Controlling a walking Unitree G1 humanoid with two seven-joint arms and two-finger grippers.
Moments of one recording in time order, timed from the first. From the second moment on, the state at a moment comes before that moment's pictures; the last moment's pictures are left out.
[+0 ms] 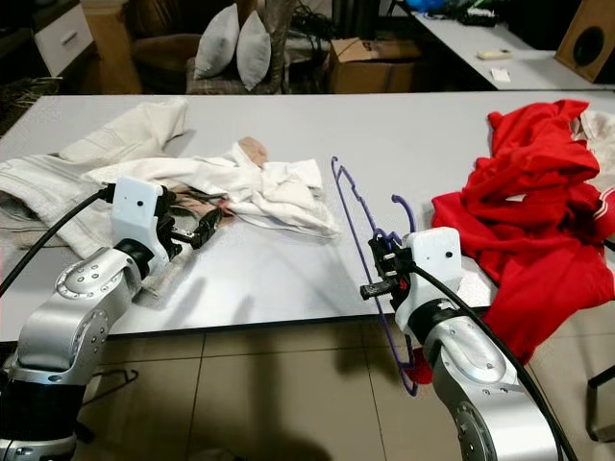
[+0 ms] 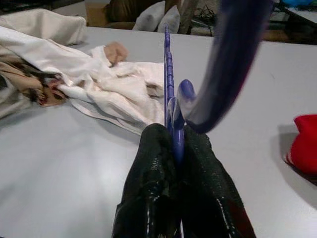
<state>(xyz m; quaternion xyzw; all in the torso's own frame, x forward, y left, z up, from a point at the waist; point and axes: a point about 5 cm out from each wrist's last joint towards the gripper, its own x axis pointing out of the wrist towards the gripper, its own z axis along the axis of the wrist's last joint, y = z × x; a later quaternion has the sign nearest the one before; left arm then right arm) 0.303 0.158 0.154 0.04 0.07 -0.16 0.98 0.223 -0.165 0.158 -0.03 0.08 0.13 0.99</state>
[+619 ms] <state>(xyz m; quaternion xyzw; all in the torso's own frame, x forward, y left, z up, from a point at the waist) 0.312 0.147 0.145 0.01 0.05 -0.17 0.98 0.233 -0.183 0.152 -0.09 0.07 0.08 0.99</state>
